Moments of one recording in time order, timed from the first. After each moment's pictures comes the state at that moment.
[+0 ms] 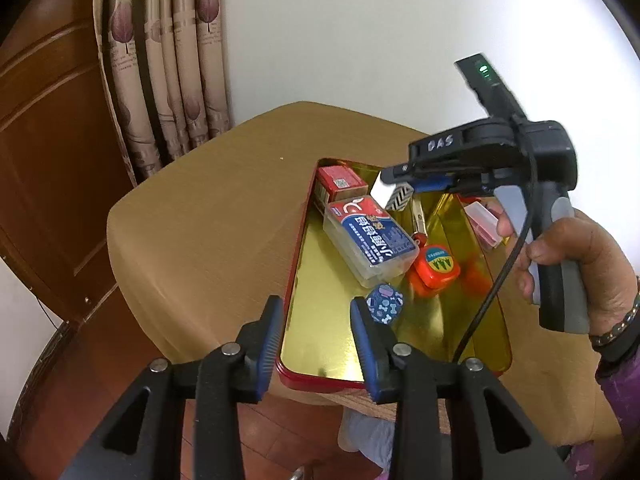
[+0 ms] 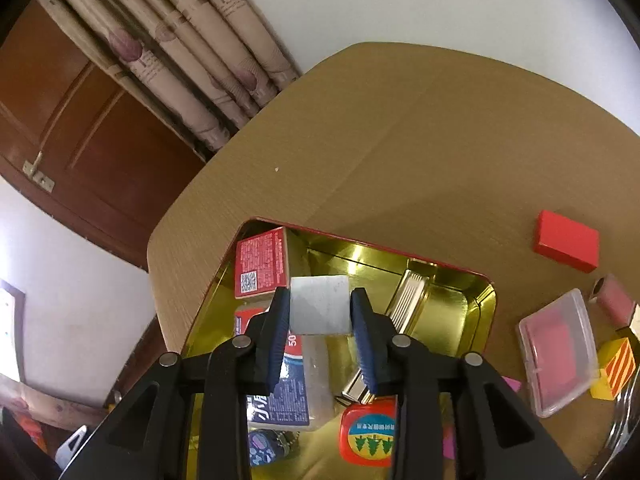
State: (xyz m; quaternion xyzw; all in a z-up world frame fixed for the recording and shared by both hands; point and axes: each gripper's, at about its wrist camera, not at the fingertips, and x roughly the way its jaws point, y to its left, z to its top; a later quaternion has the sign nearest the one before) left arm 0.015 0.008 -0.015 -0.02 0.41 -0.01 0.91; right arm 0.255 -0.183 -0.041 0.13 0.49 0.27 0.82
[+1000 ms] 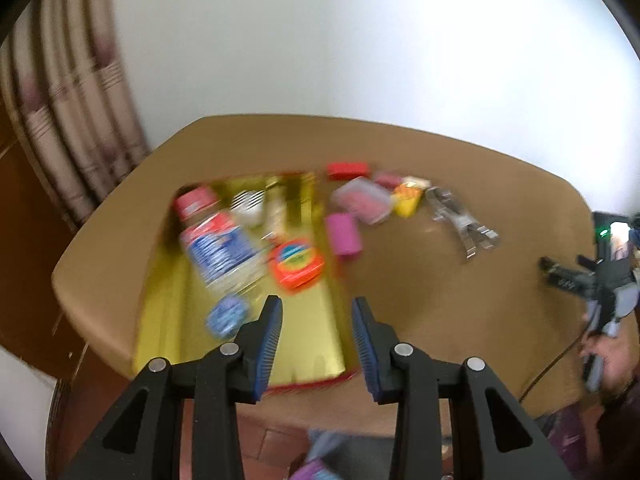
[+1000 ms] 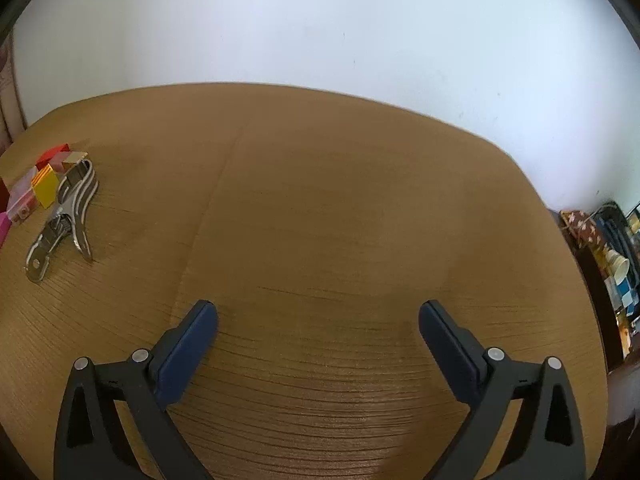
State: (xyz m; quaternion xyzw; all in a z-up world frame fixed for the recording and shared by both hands) left arm 0.009 -0.120 0.015 0.06 0.42 -0.13 0.90; right arm 0.060 -0.513 -0.119 0.05 0.44 -0.19 0.88
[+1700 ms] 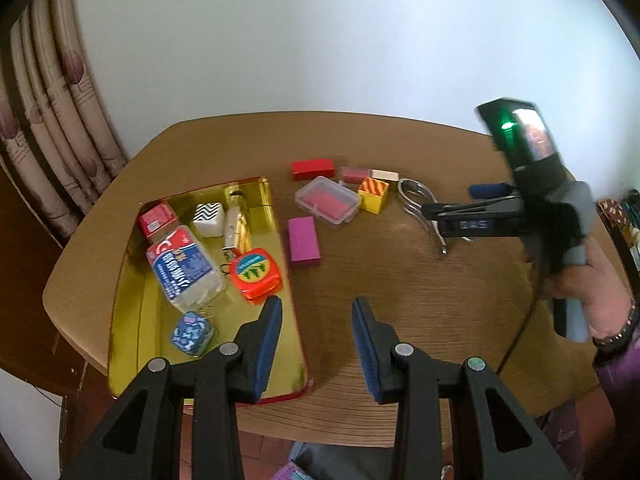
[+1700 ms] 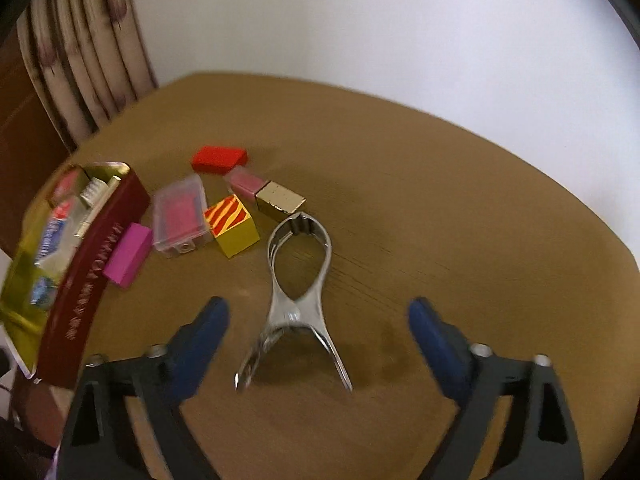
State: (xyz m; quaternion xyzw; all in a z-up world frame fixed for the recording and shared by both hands) left arm 0.018 -0.152 0.010 0.09 0.43 -0.15 0.89; right arm 0.190 -0.383 -0.086 0.00 0.48 0.04 0.87
